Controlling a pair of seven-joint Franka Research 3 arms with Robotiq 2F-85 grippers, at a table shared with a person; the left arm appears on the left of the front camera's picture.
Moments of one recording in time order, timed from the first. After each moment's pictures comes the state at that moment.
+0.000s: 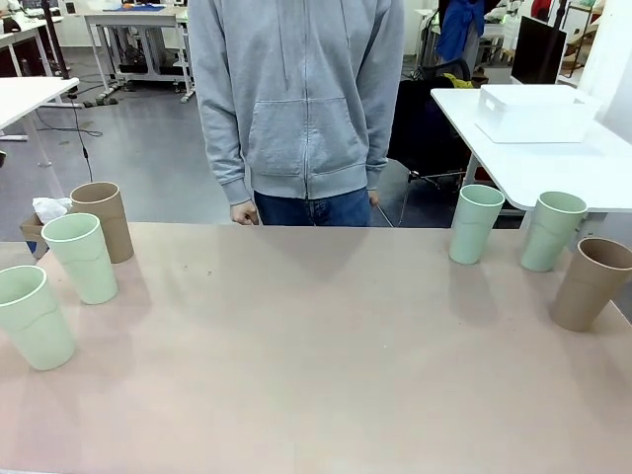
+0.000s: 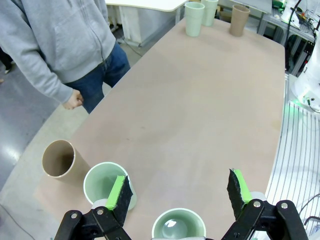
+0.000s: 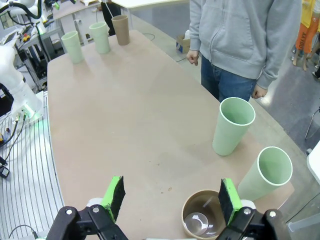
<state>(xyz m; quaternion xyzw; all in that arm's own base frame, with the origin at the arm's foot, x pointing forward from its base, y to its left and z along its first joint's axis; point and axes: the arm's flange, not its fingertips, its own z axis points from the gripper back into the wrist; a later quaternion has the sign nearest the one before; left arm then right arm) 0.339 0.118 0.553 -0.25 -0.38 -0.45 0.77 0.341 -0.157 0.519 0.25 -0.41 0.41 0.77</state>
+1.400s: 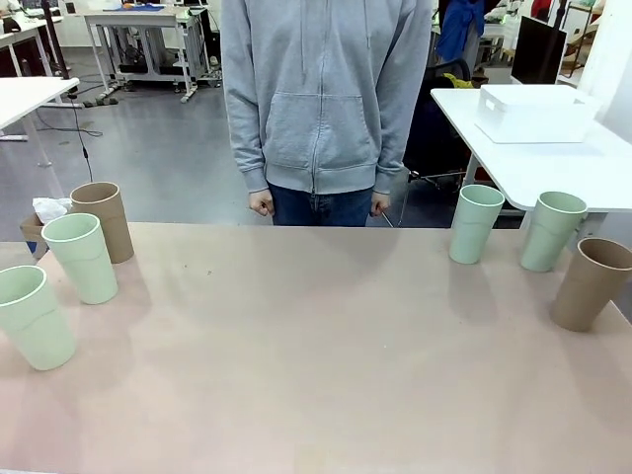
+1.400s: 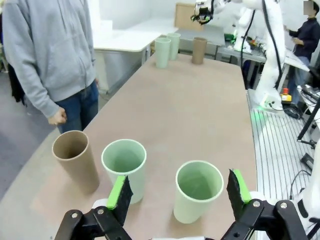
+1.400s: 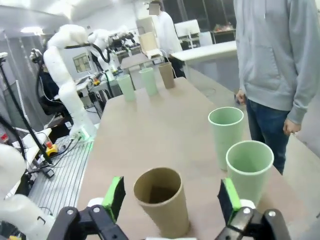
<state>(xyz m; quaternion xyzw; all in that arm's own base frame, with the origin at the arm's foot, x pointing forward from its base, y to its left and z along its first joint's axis) 0.364 0.292 0.490 -0.38 -0.43 -0.49 0.66 0.462 -0.340 0.417 0.48 -0.43 0.41 0.65</state>
